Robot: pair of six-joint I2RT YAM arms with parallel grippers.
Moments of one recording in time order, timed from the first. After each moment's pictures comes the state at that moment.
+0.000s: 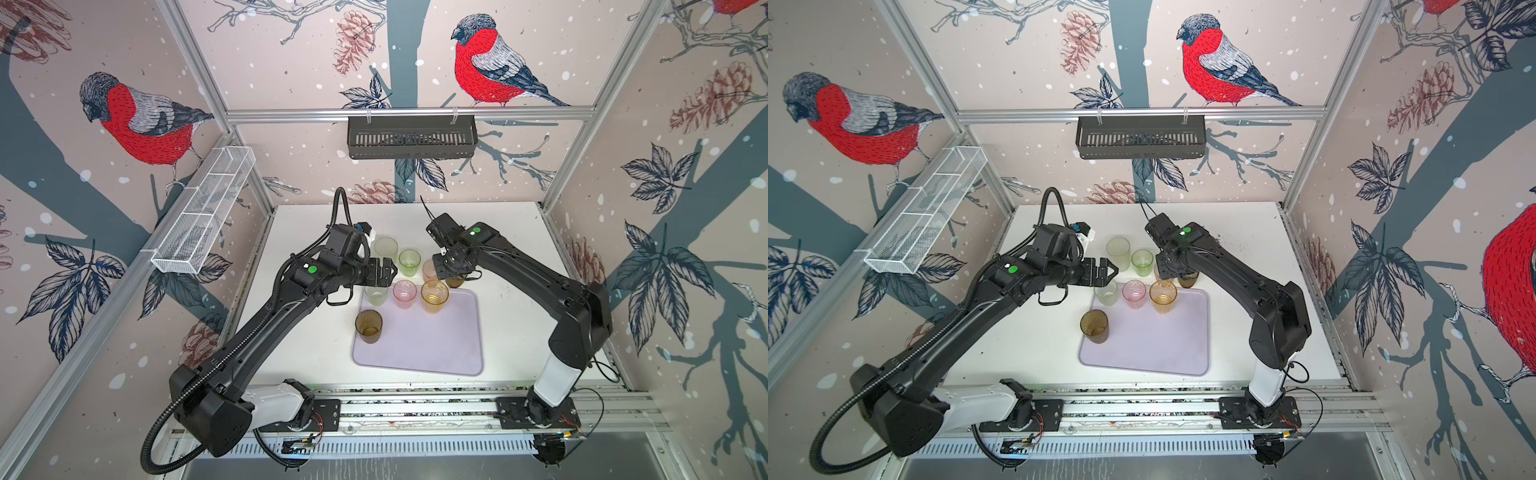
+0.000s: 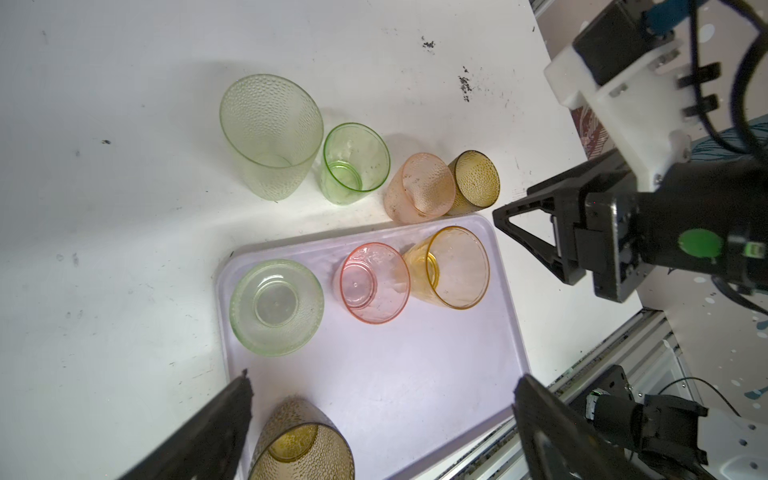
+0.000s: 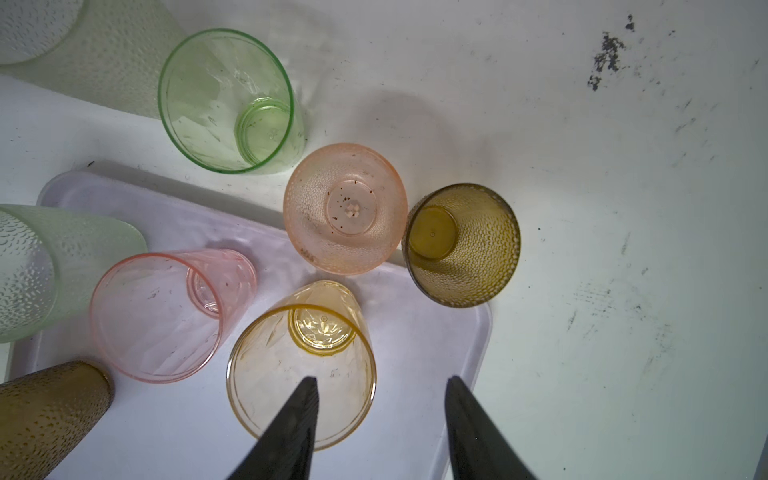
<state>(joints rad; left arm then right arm) -0.54 1.27 1.26 -0.79 0.18 -0.40 0.69 1.75 1.62 -1.10 0.19 0.41</state>
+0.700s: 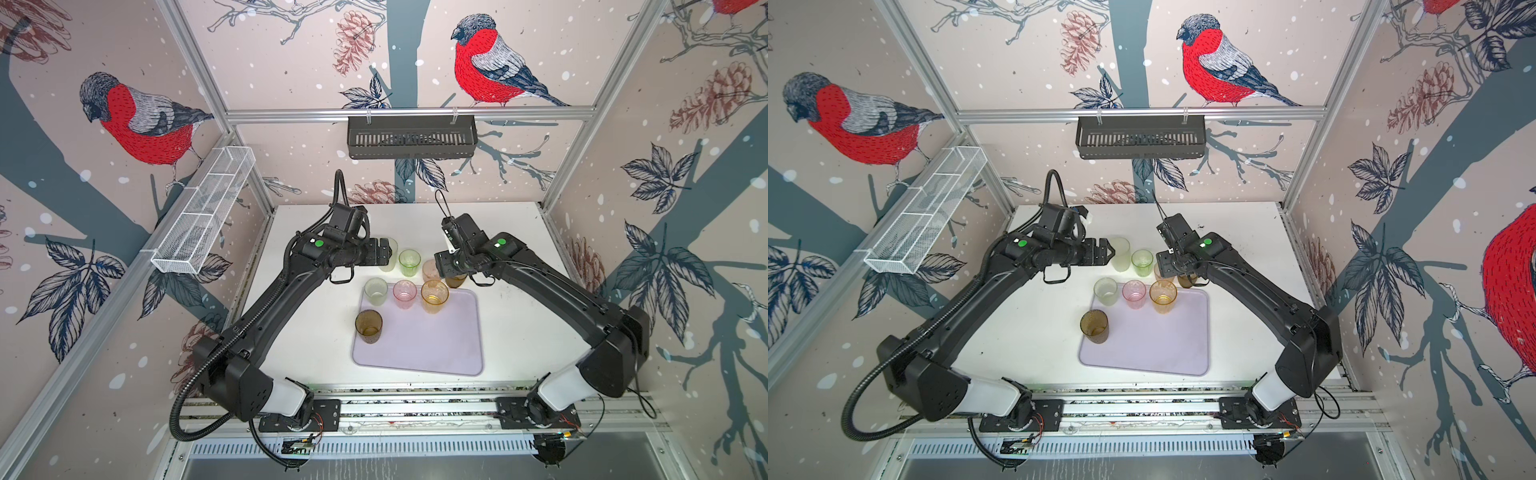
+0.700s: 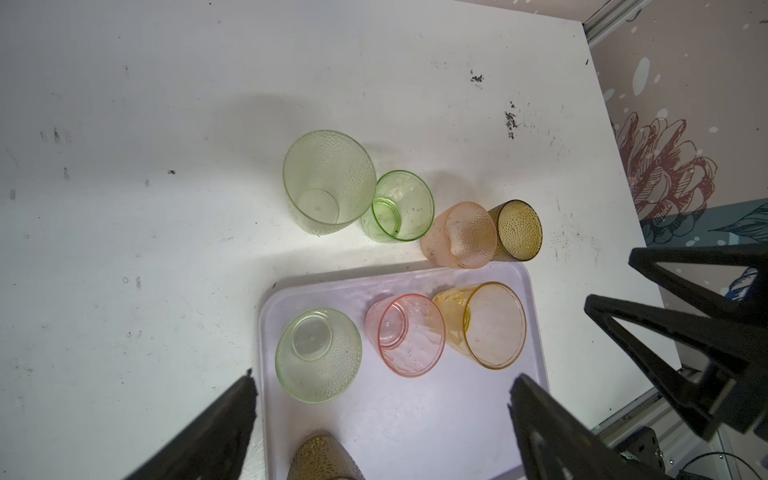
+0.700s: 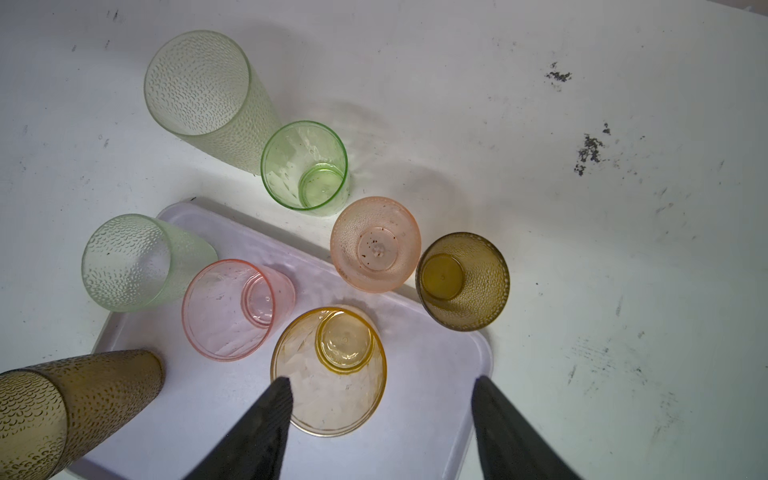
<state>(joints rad) -0.45 1.45 1.46 -0.85 0.15 -0.39 0.69 1.54 1.45 -0.89 0.16 0.31</state>
